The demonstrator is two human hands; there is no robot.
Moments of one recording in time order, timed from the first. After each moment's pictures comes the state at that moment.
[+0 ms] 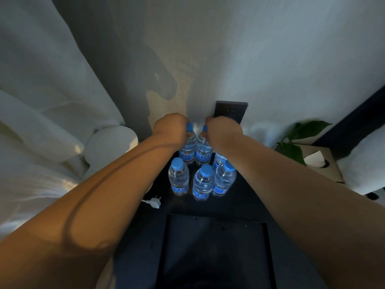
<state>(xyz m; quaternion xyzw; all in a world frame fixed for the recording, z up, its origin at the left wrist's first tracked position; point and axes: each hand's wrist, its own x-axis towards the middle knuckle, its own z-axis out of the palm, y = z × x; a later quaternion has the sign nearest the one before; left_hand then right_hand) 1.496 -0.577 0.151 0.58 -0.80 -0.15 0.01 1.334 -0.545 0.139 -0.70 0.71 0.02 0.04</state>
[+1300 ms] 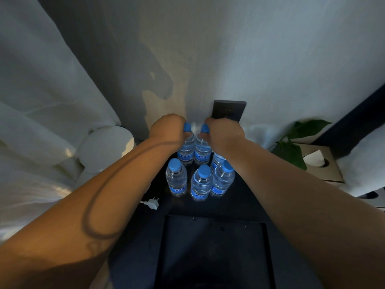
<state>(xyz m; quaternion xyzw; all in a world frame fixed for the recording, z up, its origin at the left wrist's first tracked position) 1.496 -0.574 0.148 0.57 -0.81 -0.14 0.04 1.321 -0.538 0.126 -0.71 0.70 -0.05 0.03</state>
